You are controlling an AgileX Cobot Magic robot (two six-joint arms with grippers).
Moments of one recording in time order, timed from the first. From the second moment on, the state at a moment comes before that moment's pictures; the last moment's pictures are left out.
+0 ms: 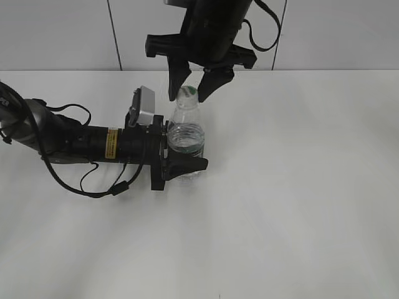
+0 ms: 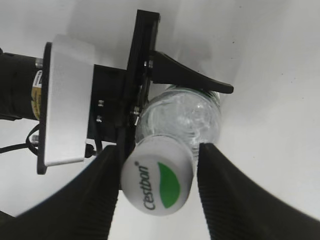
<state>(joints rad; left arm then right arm) -0.26 2.41 -1.26 1.39 -1.21 -0.55 0.62 2.16 -2.02 0.24 1.22 0.21</state>
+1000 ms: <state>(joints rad) -0.26 2.41 -1.26 1.39 -1.21 -0.55 0.62 2.16 -2.03 0.24 1.22 0.20</state>
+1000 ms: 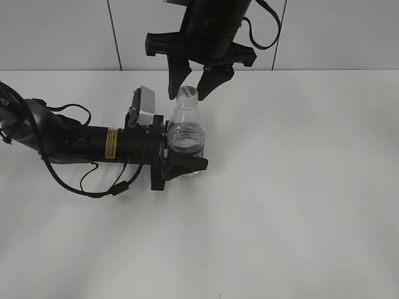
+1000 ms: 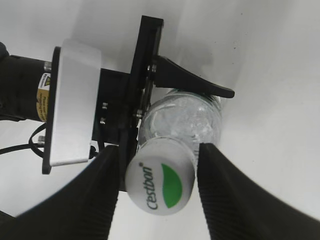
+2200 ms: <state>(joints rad) -0.26 2.41 -1.26 1.39 -1.21 -0.54 0.63 2.16 -2.03 0.24 1.22 -0.42</state>
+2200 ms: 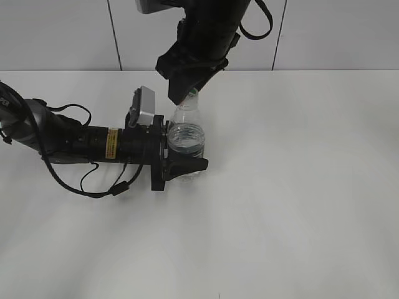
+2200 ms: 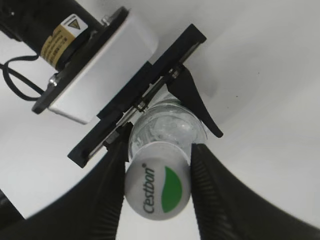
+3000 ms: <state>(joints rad) -0.26 2.41 -1.26 1.39 -1.21 -0.55 0.63 2.16 -2.04 0.22 1.22 -0.95</state>
